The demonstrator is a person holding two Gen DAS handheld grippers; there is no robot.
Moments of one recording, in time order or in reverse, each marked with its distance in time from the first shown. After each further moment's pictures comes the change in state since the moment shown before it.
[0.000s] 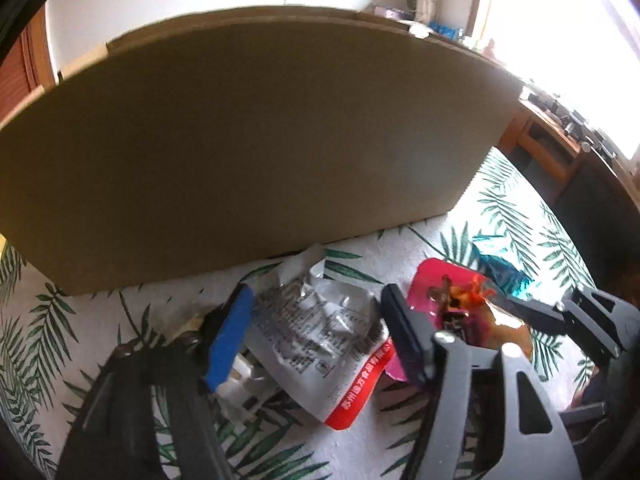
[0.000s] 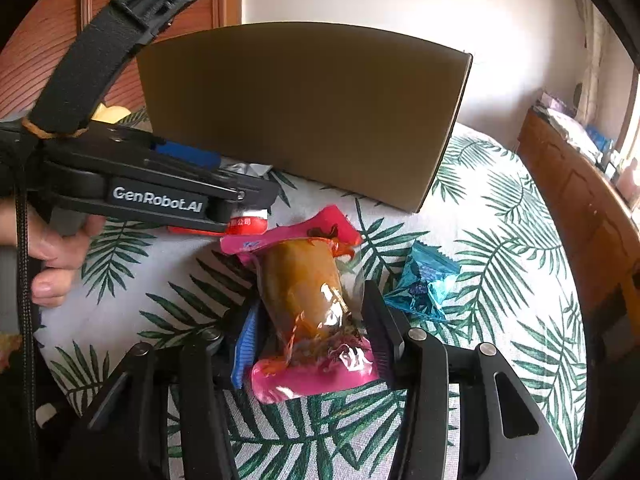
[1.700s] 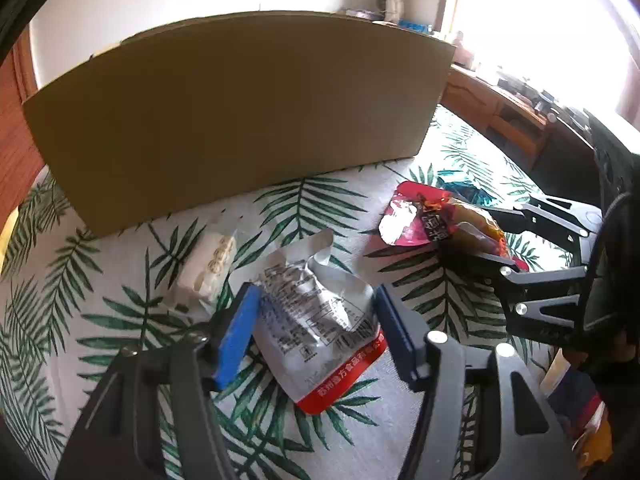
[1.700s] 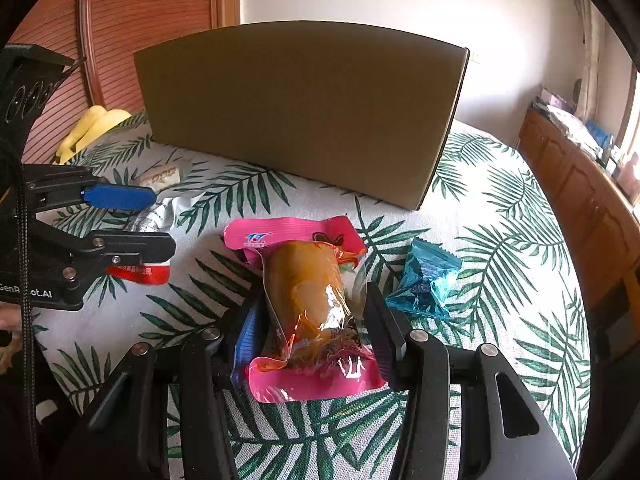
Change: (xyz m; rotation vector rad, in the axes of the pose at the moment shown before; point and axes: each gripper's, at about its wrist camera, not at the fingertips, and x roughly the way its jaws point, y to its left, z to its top) left arm -0.044 0.017 -0.064 0.049 -0.004 -0.056; right arm -0.001 -0.002 0.001 0.021 0.003 0.018
